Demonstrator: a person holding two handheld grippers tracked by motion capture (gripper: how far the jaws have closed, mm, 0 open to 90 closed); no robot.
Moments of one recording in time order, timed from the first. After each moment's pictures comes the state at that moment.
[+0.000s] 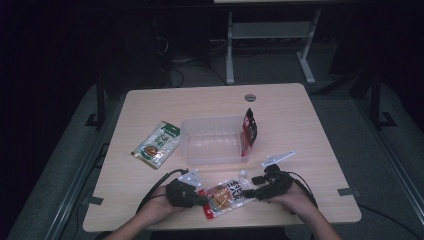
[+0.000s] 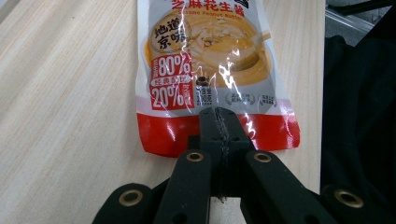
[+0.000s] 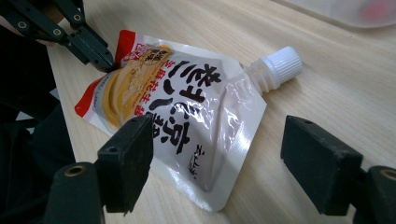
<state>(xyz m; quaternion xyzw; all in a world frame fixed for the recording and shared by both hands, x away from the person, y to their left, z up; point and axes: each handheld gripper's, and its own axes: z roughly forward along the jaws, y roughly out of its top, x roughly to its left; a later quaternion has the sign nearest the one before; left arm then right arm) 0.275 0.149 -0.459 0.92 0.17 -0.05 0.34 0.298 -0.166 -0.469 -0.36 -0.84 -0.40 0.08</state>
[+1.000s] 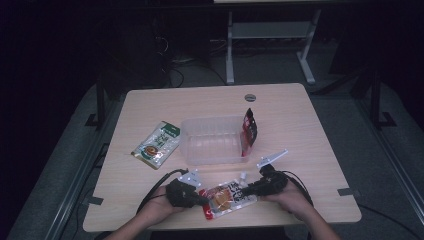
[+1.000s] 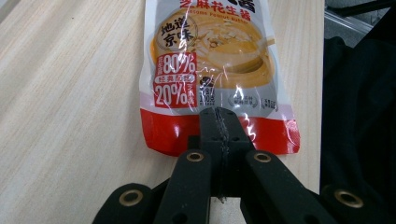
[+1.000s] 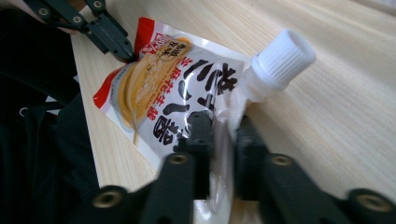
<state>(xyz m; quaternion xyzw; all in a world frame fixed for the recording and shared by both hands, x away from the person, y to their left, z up) 0.275 0.149 -0.459 0.92 0.17 -0.05 0.34 0.304 -0.157 -0.473 -0.32 -0.85 -0.40 0.13</state>
